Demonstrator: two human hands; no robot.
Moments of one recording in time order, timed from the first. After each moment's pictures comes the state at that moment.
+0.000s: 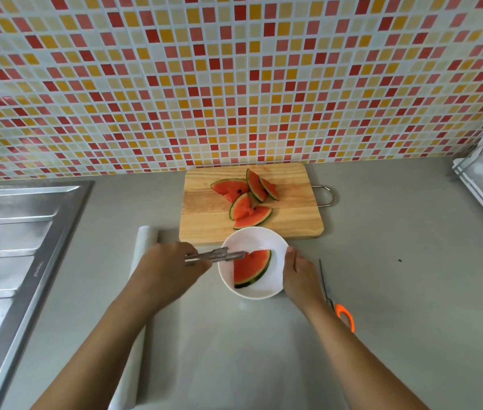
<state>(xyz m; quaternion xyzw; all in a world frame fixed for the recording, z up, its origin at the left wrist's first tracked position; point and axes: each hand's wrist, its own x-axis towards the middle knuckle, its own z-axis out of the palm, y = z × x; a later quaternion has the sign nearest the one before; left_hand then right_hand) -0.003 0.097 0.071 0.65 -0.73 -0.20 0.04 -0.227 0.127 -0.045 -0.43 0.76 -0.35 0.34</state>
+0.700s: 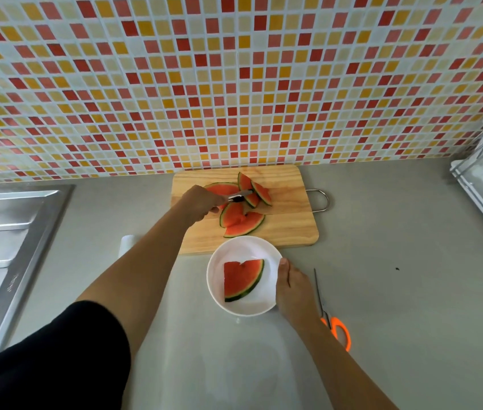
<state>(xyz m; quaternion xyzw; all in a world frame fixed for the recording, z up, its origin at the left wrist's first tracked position) -0.075 -0.075 0.011 0.69 -0.53 -0.48 0.10 -0.227 0.124 -0.058 -0.43 0.77 -0.36 0.30</state>
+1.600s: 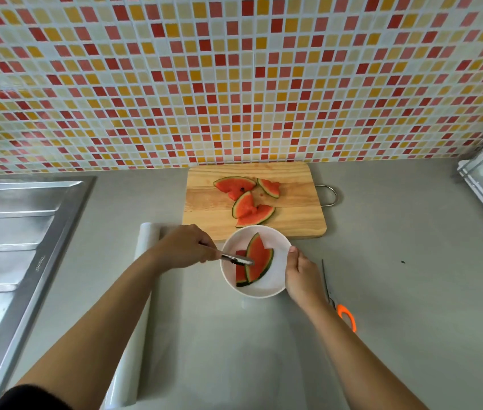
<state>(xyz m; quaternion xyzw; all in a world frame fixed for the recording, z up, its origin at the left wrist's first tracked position) -0.007 0.036 0.036 0.57 -0.73 -0.38 -0.02 -0.229 0.124 -0.049 -0.43 0.77 -0.33 0.33</state>
